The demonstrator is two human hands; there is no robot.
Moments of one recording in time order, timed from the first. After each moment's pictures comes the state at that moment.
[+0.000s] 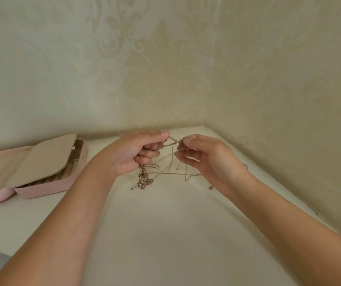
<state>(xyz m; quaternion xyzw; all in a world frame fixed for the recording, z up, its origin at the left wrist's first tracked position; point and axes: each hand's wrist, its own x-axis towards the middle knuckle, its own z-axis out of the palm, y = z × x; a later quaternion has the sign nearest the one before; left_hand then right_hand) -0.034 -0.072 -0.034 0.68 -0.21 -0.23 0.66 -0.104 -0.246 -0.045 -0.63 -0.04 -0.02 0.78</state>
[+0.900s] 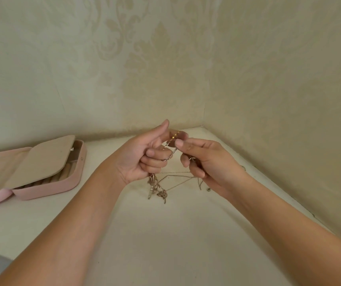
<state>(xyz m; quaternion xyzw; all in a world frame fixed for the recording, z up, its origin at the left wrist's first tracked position) -0.052 -0.087 -0.029 0.56 -0.23 -0.34 0.72 -0.106 -0.248 -0.044 -0.67 -0.06 0.01 0.74</state>
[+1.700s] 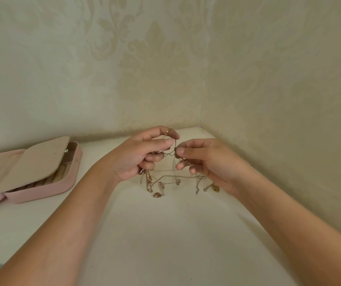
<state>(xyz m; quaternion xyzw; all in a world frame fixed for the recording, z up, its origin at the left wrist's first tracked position) -0.044 -0.087 -0.036 0.67 -0.27 -0.22 0.66 -0.102 -0.264 -0.042 -0.68 -0.05 0.04 0.73</state>
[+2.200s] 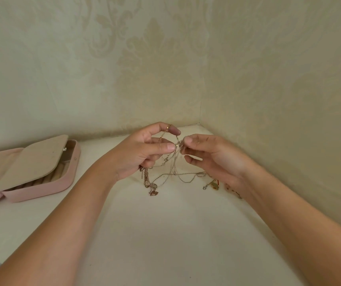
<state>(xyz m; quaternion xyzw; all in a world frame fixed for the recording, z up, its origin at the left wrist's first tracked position) -0.043 -0.089 -0.037 0.70 -0.31 -0.19 0.62 -0.094 -0.276 -0.047 -0.64 -0.06 0.06 0.77</state>
